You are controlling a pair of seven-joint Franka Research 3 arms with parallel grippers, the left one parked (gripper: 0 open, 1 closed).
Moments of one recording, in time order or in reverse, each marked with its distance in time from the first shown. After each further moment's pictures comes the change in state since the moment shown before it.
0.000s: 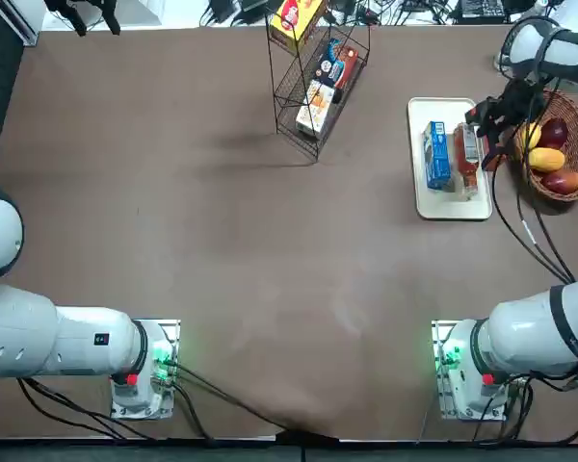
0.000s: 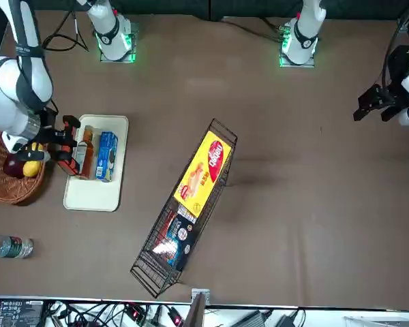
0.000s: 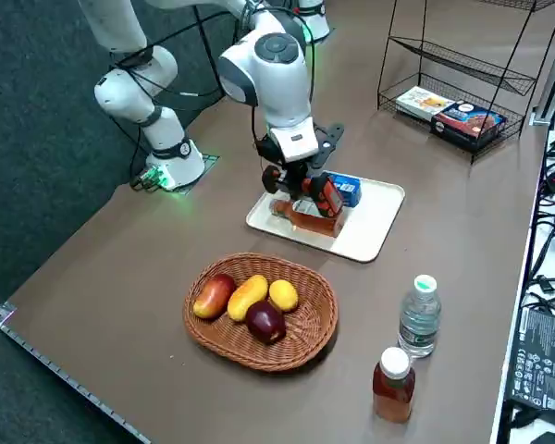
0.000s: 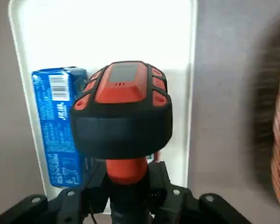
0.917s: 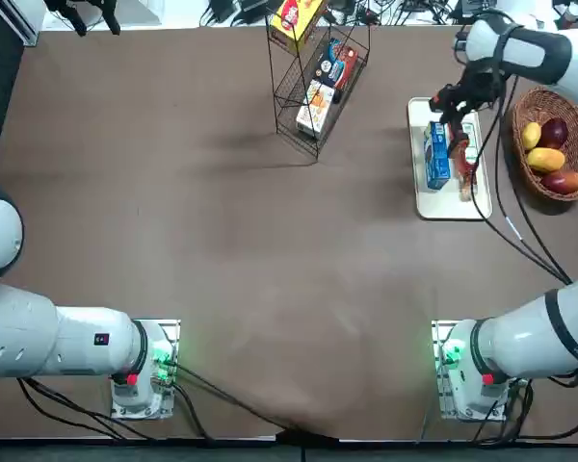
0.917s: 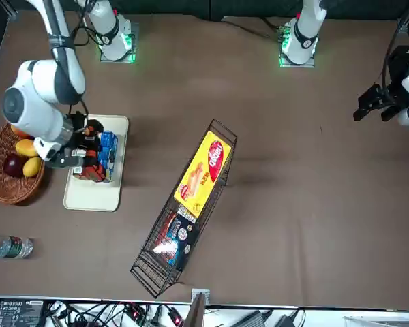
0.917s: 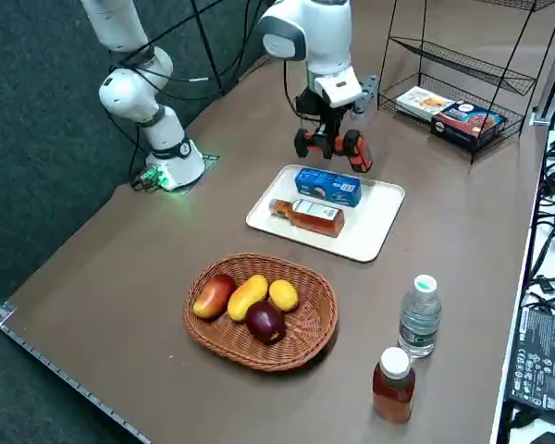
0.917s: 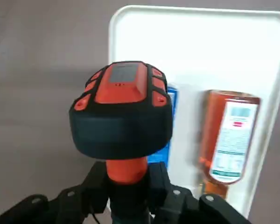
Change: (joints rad) arm 0.259 0.000 0.012 0.058 0.003 -0.021 0.175
